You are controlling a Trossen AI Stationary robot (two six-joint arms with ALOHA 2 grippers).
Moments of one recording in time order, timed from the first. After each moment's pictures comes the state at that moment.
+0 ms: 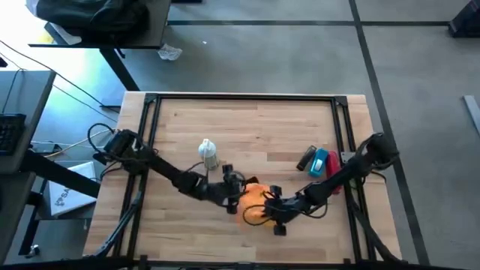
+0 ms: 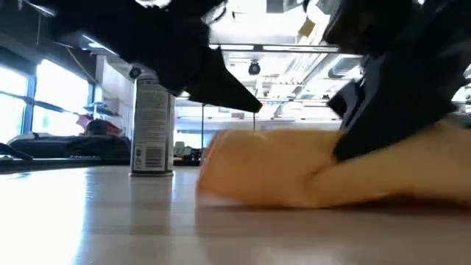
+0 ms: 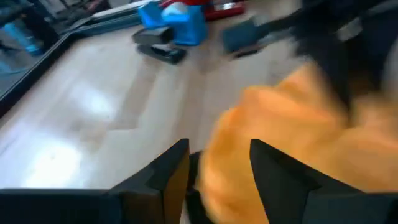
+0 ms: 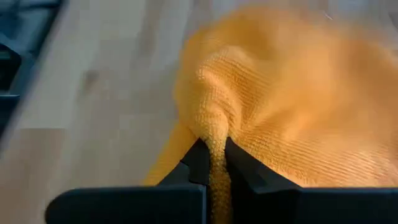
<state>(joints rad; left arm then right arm) -0.38 1.85 0.90 0.42 -0.57 -0.04 0.58 1.74 0.84 0.09 0.24 0.45</state>
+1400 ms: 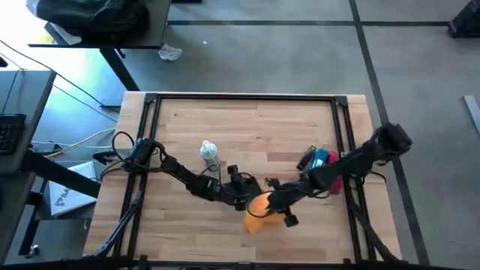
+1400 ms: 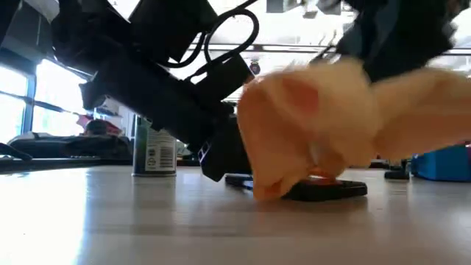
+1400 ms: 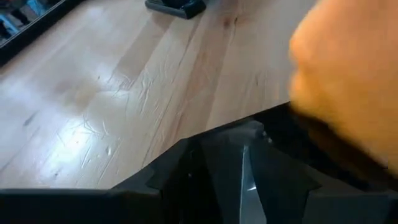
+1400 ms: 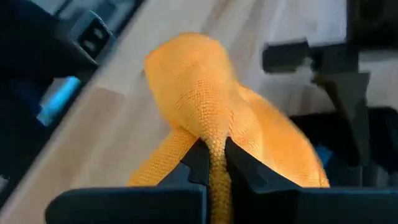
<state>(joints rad) -0.35 2.10 0.95 0.53 -0.63 -0.10 0.39 1.61 0.83 -0.01 -0.08 0.08</state>
